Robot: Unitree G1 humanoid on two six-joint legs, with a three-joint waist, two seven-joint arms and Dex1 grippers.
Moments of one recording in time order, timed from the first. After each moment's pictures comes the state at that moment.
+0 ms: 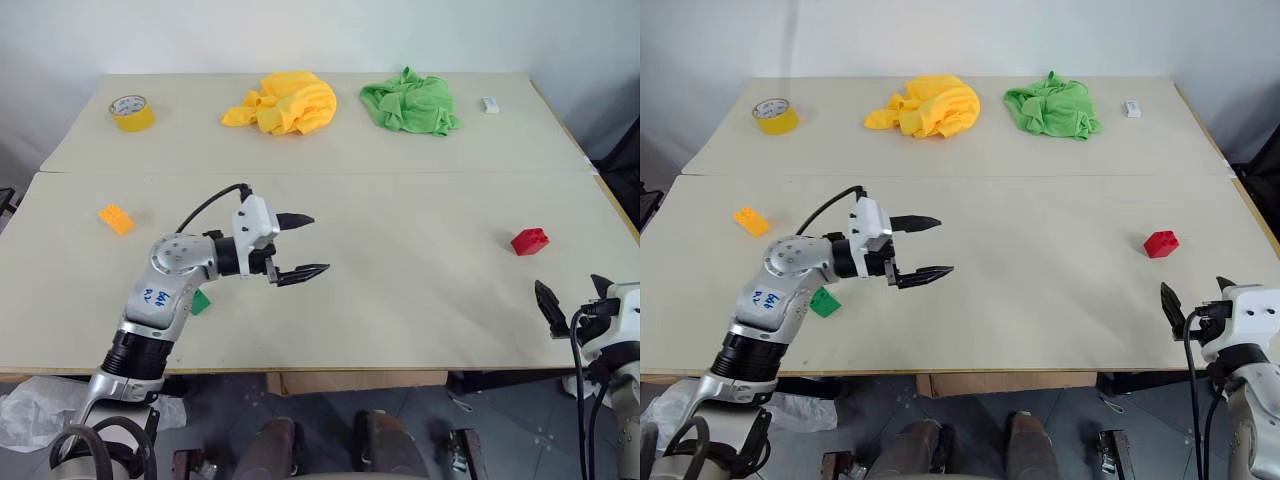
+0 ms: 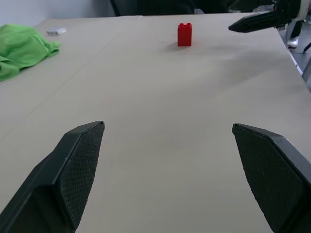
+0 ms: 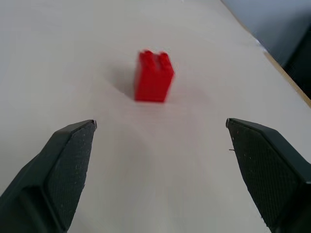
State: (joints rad) left arm -0.55 0.50 -0.13 -0.02 -0.33 0.26 -0.91; right arm 0.14 -0.51 -0.57 -0.12 0.34 0.18 0.42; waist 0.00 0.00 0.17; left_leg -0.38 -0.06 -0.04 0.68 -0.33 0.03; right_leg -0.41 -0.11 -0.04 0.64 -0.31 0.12
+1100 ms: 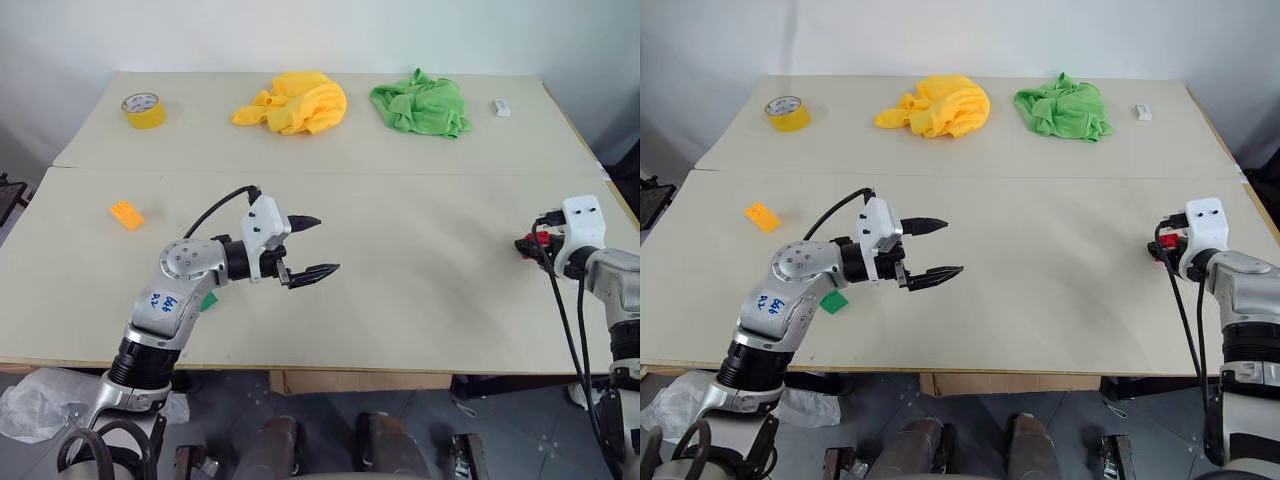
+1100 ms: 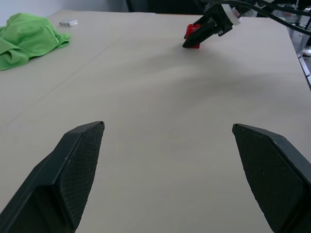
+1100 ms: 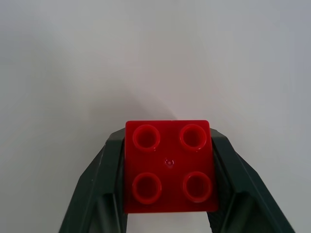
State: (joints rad) left arm -0.51 0.49 -0.11 -0.15 -0.33 0.40 -0.83; right arm -0.61 -0.81 -0.16 0.54 0.22 0.57 0.58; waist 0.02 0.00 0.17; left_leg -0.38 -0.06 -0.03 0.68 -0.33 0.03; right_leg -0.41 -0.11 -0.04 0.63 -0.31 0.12
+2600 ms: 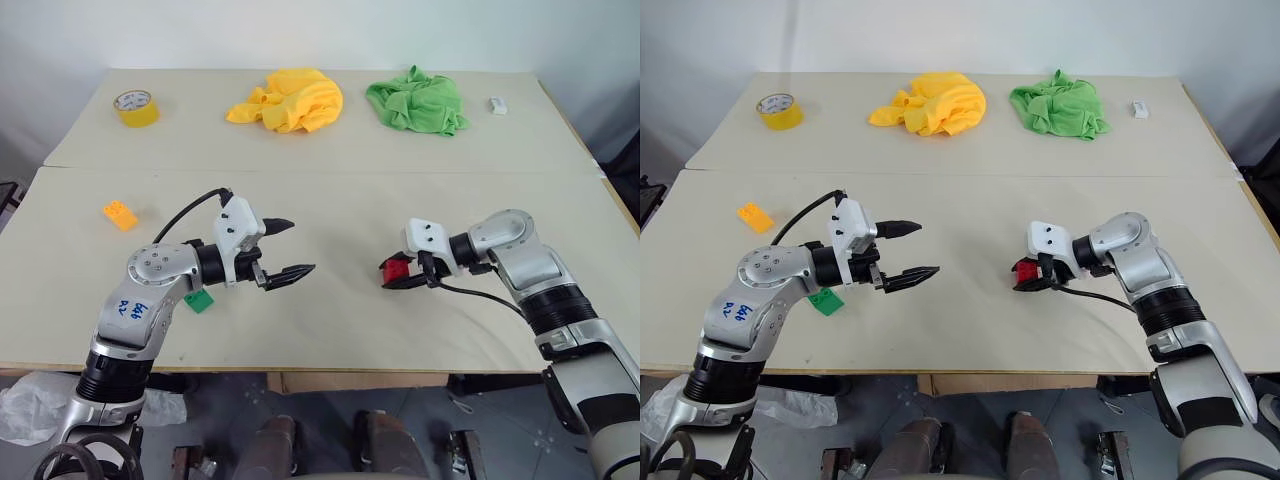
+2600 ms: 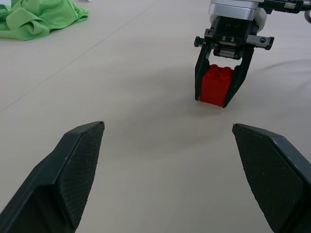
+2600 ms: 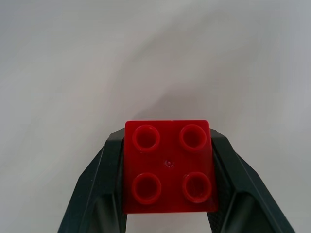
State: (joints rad) left arm -0.45 0.58 -0.04 -0.23 -0.35 0.49 -0.82; right arm -0.80 -0.64 0.30 0.49 0.04 0.07 1.38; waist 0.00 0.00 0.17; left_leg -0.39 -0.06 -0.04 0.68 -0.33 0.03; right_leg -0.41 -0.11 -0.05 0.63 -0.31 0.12
